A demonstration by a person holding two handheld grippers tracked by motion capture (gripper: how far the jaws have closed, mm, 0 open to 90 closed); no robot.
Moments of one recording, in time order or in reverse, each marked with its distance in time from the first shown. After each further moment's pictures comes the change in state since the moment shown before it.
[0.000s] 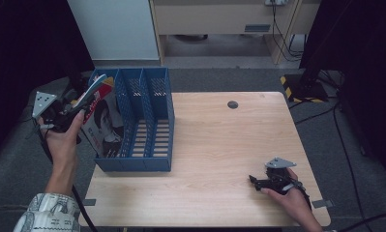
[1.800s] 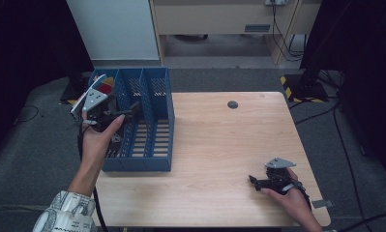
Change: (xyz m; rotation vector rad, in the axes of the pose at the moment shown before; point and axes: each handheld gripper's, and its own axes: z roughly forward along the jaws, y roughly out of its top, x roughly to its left) left arm -0.090 -0.011 0.040 0.164 -0.202 0.104; right arm 0.000 0.000 0.000 0.000 0.001 -0.001
